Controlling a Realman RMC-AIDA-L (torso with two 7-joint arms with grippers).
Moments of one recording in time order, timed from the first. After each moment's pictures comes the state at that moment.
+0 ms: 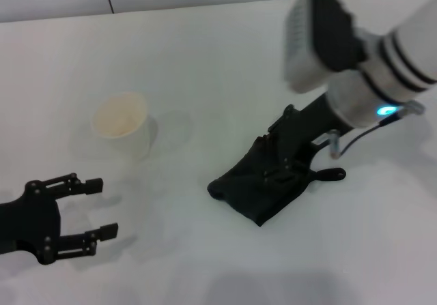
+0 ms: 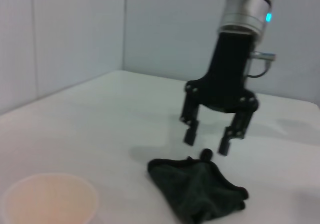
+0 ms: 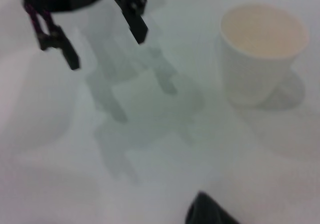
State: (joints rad) left arm -0.65 -2.02 2.84 -0.55 -0.16 1.88 -0.82; right arm 0.57 2.02 -1.55 -1.38 -2.26 -1.47 2.17
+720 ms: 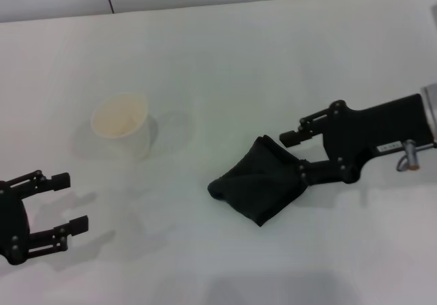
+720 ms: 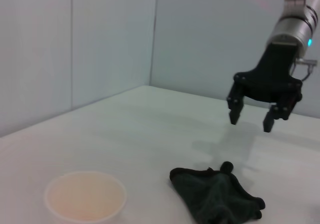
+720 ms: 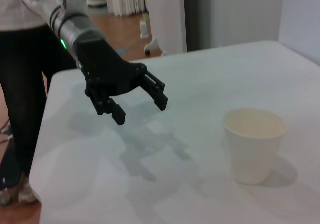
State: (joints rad) left arm -0.58 -1.99 2.84 -0.55 -0.24 1.92 -0.84; right arm 0.32 2.01 -1.24 -1.29 -1.86 -1.56 1.67
